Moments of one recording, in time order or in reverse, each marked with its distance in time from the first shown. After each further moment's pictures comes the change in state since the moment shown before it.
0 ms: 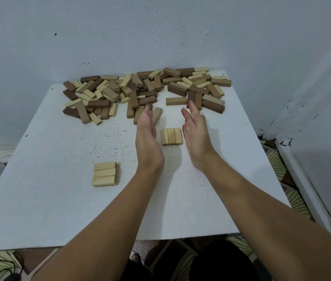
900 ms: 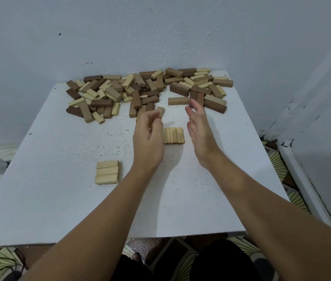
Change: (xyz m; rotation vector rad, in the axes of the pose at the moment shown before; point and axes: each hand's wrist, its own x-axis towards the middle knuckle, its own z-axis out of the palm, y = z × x) left_hand 0.004 0.004 -0.018 0.425 -0.045 0.155; right_hand 0.005 0.005 -0.011 -0.195 -0.005 -0.044
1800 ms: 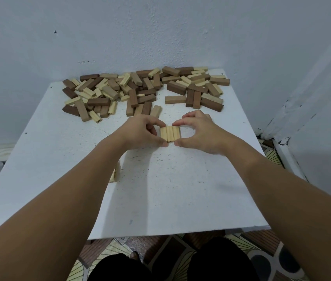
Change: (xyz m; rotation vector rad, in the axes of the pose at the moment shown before) left_hand 0.068 -0.003 -0.037 0.587 -0.645 -0.108; right_hand 0.020 -0.014 -0.048 -0.959 -0.348 -0.029
